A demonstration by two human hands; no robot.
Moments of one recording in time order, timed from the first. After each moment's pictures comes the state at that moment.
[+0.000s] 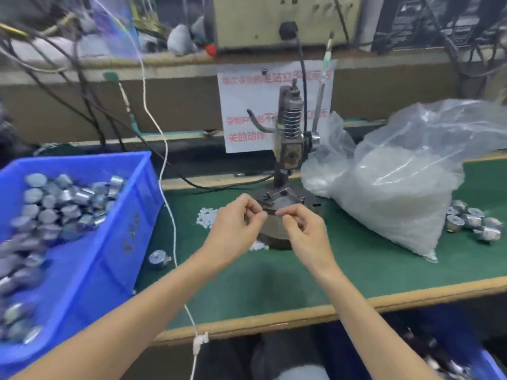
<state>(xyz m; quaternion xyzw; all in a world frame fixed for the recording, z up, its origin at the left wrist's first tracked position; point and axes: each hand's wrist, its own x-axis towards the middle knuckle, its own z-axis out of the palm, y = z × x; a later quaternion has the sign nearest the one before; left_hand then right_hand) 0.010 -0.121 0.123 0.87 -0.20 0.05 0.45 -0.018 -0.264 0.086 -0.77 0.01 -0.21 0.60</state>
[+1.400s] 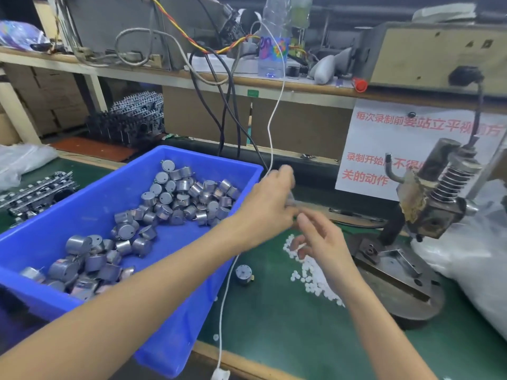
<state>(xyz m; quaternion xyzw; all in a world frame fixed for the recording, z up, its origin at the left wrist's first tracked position) 0.066 -0.003 0.180 0.93 -0.13 0.19 0.29 0.059 -0.139 0.124 -0.71 -0.15 0.00 0.69</state>
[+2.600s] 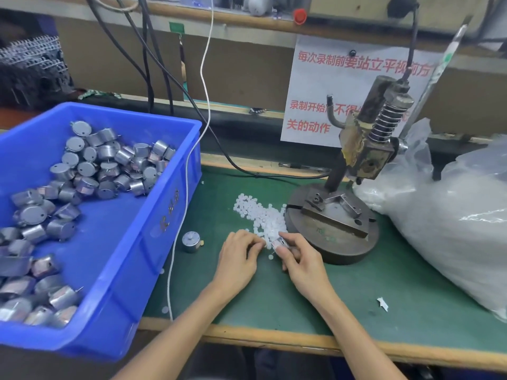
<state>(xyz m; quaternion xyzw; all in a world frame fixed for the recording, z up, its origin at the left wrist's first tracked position) 0.037 -0.064 0.002 0.89 -0.08 0.10 0.43 0.029 -0.217 -0.002 -0.83 -0.05 -0.06 0.55</state>
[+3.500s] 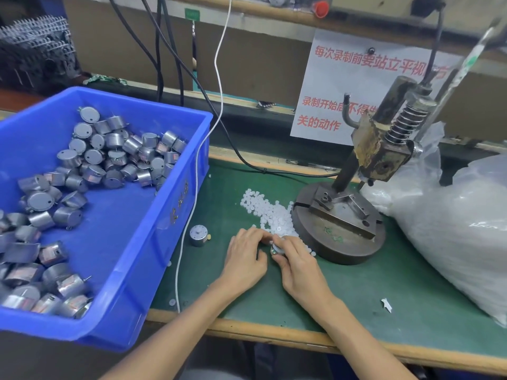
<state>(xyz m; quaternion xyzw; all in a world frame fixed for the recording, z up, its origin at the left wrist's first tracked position) 0.034 -0.061 0.000 0.90 -0.11 0.08 0.41 0.021 -0.205 -0.006 -0.92 -0.24 -0.17 0.27</state>
